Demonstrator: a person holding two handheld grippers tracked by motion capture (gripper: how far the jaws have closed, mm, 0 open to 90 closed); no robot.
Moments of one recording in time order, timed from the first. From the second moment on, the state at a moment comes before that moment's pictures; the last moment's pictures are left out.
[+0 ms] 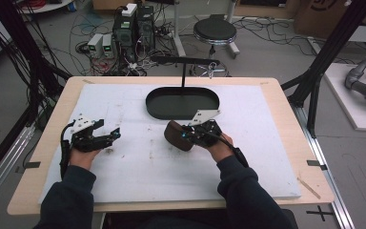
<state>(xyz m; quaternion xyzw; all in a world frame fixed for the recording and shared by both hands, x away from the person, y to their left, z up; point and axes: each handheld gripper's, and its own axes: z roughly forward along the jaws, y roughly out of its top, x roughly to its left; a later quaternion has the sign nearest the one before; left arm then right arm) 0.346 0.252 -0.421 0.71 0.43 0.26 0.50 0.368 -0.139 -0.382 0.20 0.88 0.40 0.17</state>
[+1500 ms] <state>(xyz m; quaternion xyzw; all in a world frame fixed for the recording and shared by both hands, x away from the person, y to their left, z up) 0.345 0.252 -0.420 0.71 0.42 0.26 0.50 0.373 -0.122 -0.406 0.21 0.90 0.37 0.12</state>
